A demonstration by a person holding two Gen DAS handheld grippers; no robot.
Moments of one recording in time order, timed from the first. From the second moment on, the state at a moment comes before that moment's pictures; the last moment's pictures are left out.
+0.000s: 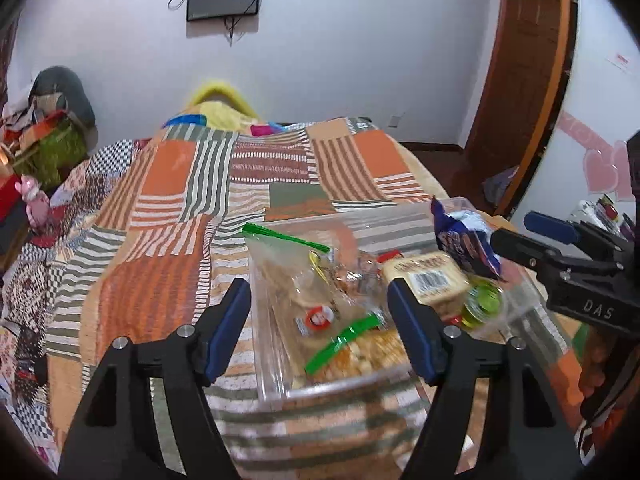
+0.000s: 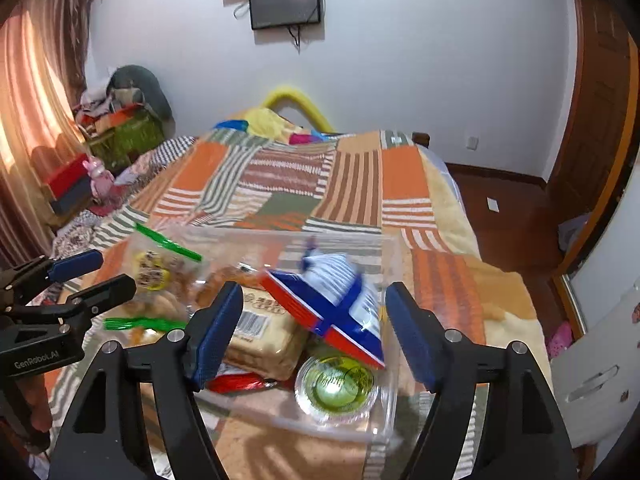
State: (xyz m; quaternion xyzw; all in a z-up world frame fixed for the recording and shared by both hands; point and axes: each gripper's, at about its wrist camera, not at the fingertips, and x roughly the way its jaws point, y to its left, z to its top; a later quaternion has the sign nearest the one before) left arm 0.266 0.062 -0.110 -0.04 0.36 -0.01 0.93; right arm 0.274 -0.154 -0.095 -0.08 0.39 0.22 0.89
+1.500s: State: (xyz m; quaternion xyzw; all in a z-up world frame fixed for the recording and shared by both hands) left arm 0.213 0.033 -0.209 -0.04 0.48 -0.13 0.87; right arm 0.195 -0.159 -0.166 -0.09 0.48 0.25 0.83
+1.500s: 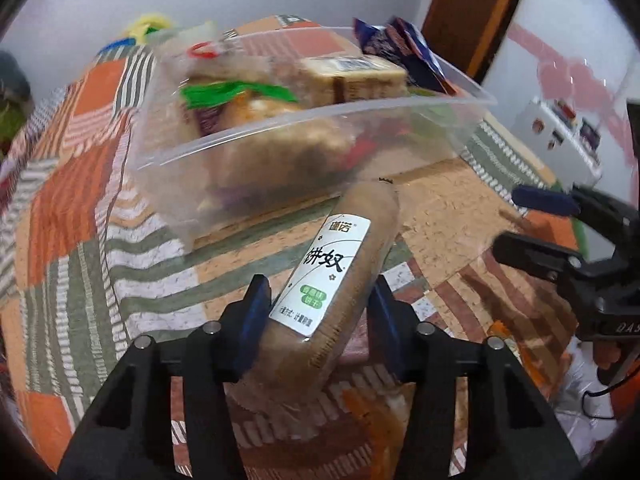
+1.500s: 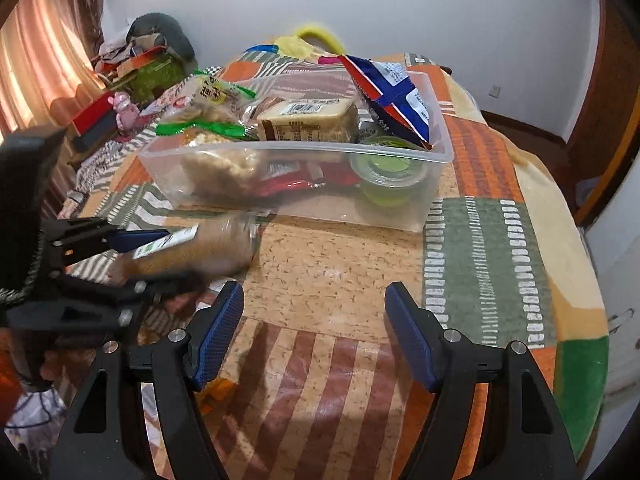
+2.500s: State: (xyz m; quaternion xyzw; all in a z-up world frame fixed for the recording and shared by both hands) left arm 0.134 0.072 -0.212 -0.09 0.49 -0.06 0.86; right arm 0.144 -0.103 -0.195 -0.15 0.50 0.32 0.79
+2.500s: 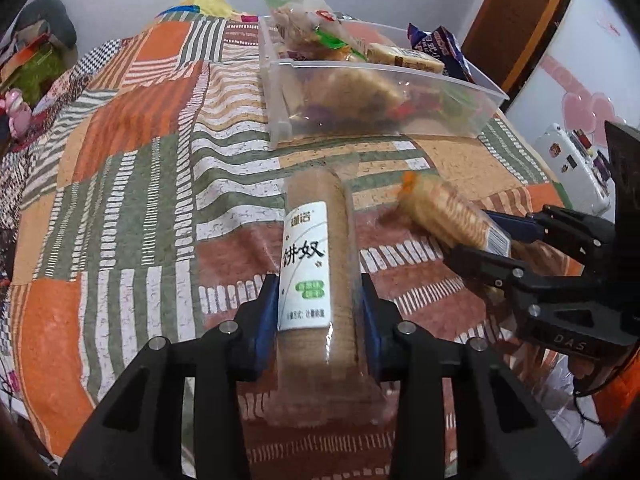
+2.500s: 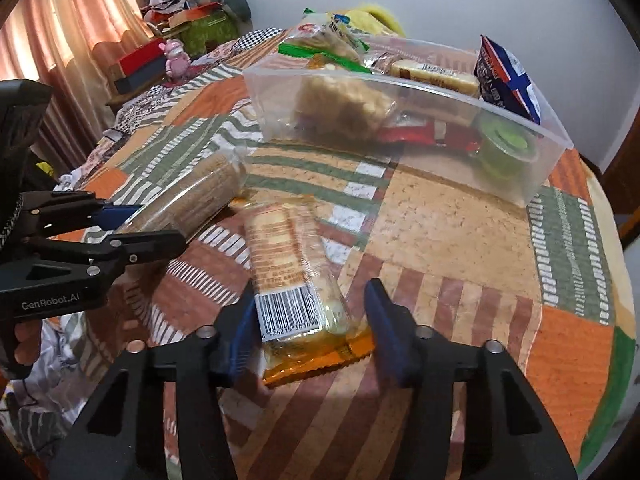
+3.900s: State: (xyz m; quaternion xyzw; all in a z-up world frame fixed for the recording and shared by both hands) left arm 0.183 0.052 -0.108 -0.08 0.34 -0.06 0.93; right arm 0.193 -0.132 -0.113 -0.08 0.39 0.28 0.87
